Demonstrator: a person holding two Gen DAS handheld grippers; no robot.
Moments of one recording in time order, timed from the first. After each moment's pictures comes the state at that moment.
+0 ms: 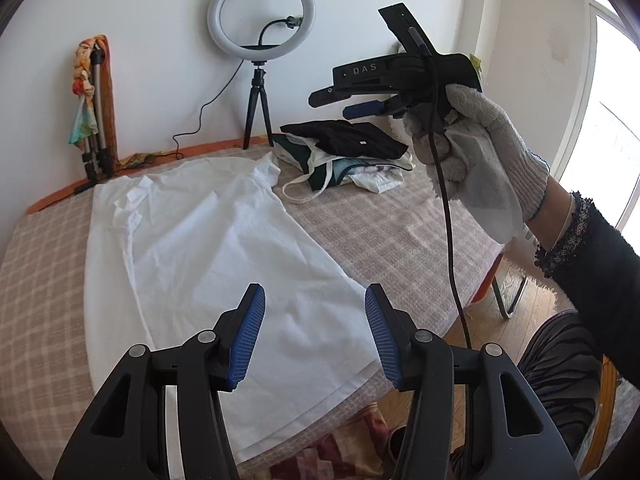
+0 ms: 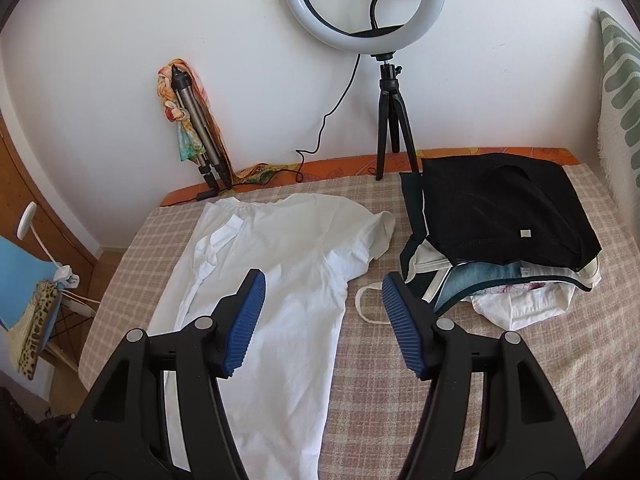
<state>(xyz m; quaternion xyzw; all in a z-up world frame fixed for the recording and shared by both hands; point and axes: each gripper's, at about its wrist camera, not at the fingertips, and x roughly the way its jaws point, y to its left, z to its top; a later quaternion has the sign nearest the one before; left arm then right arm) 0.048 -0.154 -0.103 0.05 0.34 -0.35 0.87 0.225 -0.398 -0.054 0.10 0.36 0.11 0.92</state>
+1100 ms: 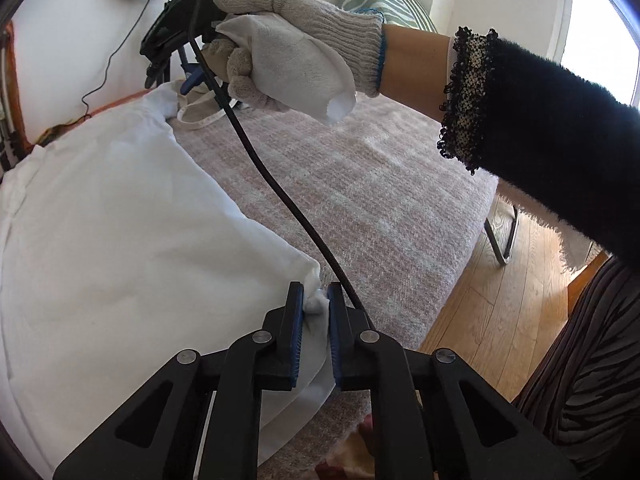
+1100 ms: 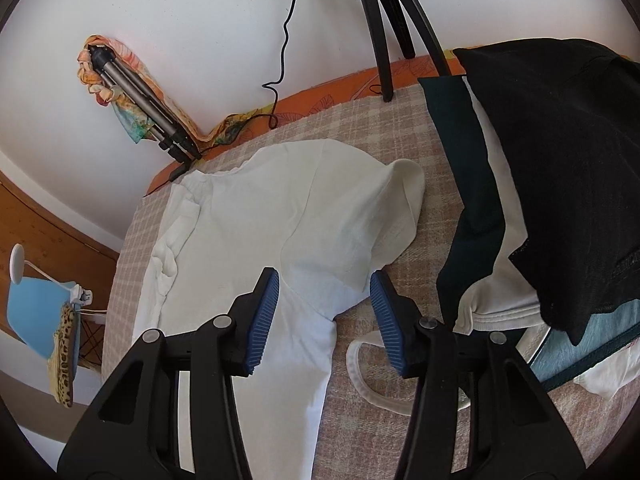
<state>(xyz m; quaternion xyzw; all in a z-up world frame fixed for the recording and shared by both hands) 0.056 -0.255 -0.197 0.09 0.39 -0.41 0.82 0.372 -0.409 -0.181 0.18 0.47 0.15 0.85</state>
